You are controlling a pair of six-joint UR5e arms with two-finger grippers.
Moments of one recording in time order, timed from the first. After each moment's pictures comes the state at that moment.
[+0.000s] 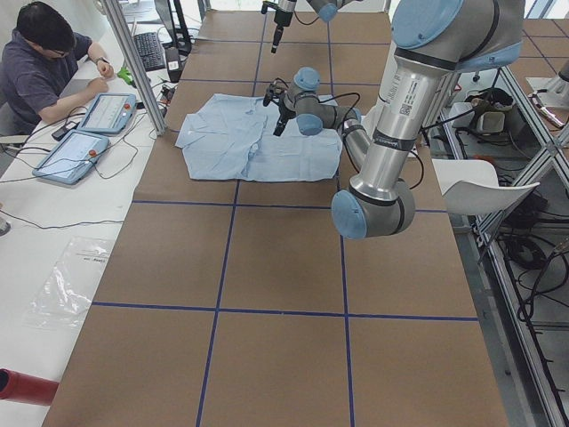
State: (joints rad) left arm -0.50 -1.93 -1.94 -2.02 -1.69 -1.11; right arm 0.71 -1.46 2.16 -1.34 1.81 1.24
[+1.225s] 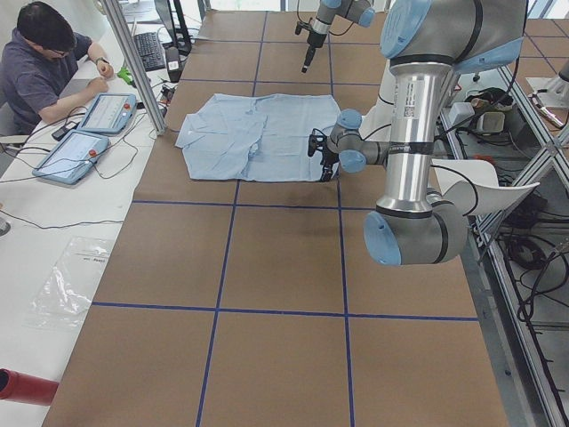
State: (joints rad) left arm -0.21 -1.65 -2.01 -2.01 -1.52 -1.40; right arm 0.40 -1.56 2.27 -1.33 1.55 1.46
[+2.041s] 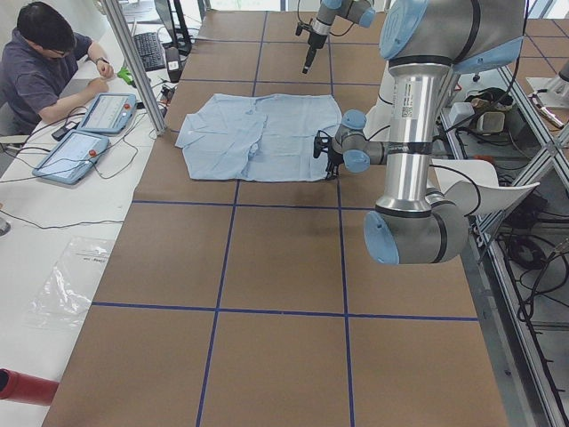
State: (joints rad) left arm -0.17 -1.65 -2.01 -1.99 -1.52 -1.43; right arm 0.39 -1.56 2.26 -1.33 1.54 1.46
